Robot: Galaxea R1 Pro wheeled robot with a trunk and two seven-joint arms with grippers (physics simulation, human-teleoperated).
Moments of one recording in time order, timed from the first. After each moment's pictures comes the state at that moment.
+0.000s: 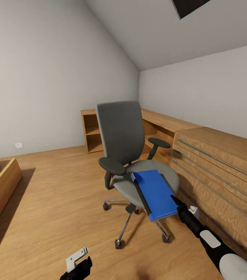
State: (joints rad) left arm -0.05 -0.07 -0.25 -1.09 0.56 0.12 0.58; right arm -0.64 -0.18 -0.12 -0.29 -1.04 0.20 0.70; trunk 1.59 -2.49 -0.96
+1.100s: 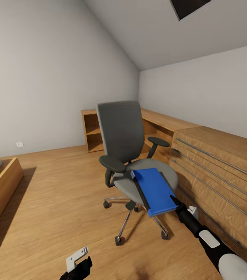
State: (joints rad) left arm -0.05 -0.07 -0.25 -1.09 0.56 0.12 0.58; right arm -0.64 -0.17 -0.11 -0.29 -1.04 0.20 0.70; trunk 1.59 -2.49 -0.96
